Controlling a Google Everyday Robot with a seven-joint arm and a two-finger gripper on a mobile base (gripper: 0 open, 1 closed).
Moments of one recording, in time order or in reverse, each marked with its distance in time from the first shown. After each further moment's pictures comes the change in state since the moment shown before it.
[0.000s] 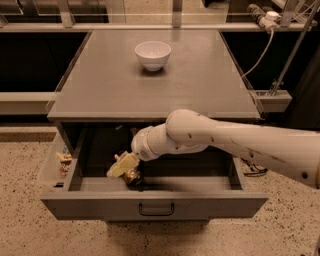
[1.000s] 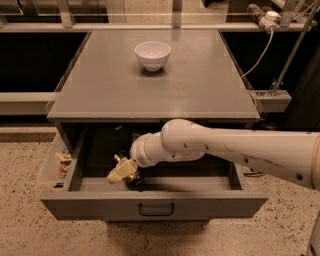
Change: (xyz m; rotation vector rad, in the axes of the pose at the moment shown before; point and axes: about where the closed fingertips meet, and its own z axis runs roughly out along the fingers) arm 0.018 0.001 0.016 0.057 0.032 0.020
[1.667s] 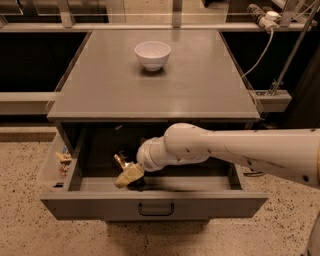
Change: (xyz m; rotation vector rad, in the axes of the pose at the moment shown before) arm 0.031 -0.004 -0.011 0.043 0.092 0.018
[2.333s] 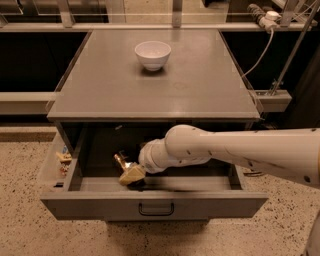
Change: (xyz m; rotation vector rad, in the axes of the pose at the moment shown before) arm 0.013 0.001 -0.002 0.008 0.030 0.010
